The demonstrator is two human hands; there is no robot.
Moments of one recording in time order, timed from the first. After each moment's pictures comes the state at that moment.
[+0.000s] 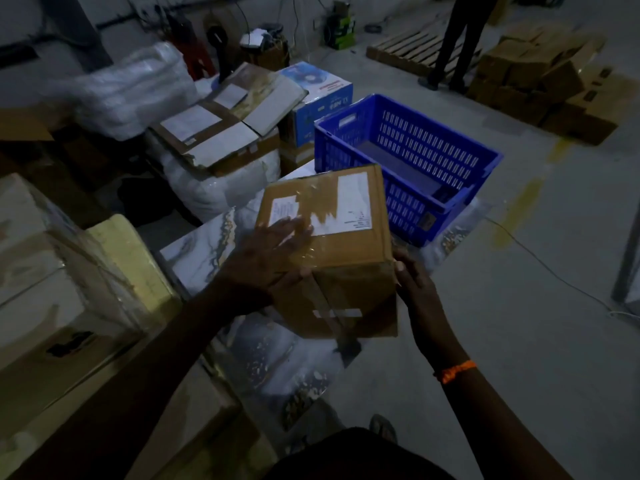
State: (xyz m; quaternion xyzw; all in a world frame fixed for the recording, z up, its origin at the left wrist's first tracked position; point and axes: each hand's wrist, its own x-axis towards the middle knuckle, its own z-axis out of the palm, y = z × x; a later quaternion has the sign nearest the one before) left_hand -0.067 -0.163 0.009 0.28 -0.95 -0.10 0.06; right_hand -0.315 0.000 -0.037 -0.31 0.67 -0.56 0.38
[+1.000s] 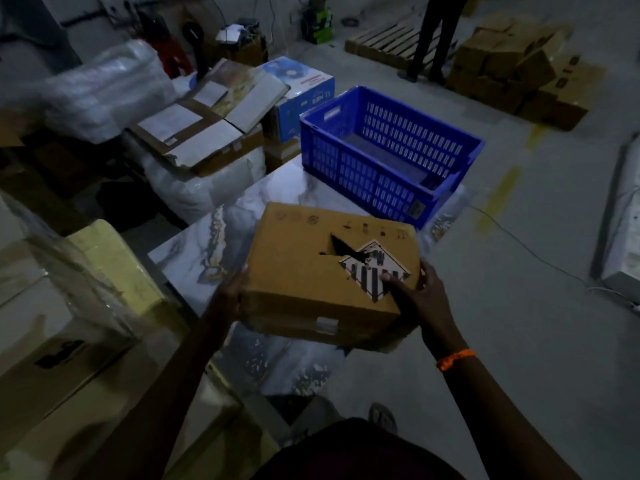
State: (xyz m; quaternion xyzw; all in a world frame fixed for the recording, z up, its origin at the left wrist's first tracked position) left_hand -0.023 -0.144 -0.052 0.57 -0.53 -0.59 0.20; right_hand -0.324 0.015 -0.067 -0.23 0.79 -0.47 0.31
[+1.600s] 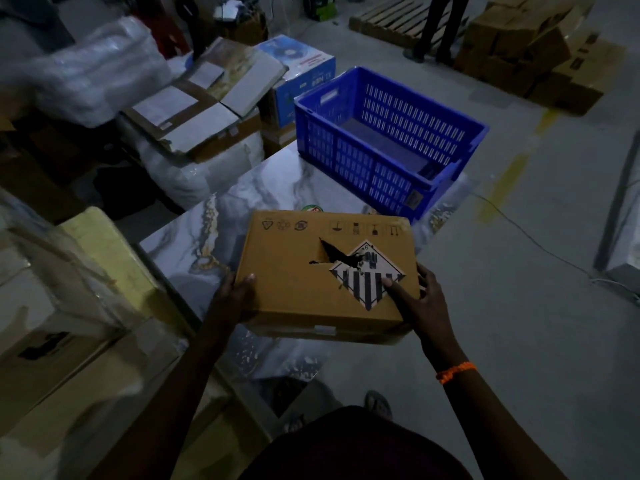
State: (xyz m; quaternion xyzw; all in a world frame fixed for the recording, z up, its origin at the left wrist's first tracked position) left_hand -0.044 -0.128 -0.086 0.60 -0.49 -0.58 0.23; right_hand -0.341 0.040 -0.093 -0.24 0.77 -0.49 0.33
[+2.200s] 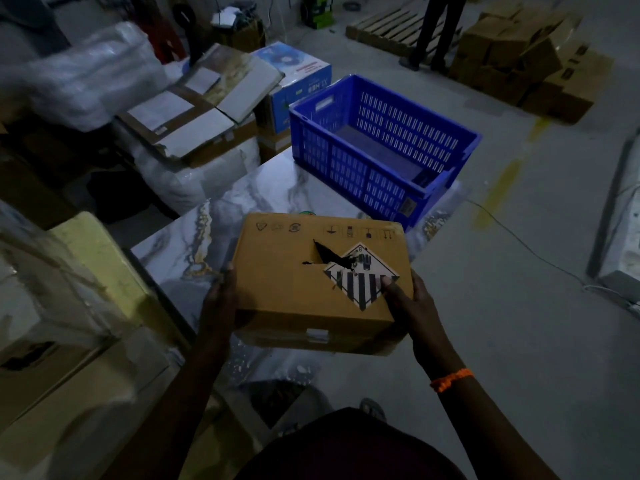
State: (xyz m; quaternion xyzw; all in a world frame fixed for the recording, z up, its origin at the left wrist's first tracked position) left_hand -0.061 -0.117 -0.076 0.62 -0.46 -0.55 0.31; right_hand -0.337 0.032 -0.073 -0.22 0.71 -0.53 0.40
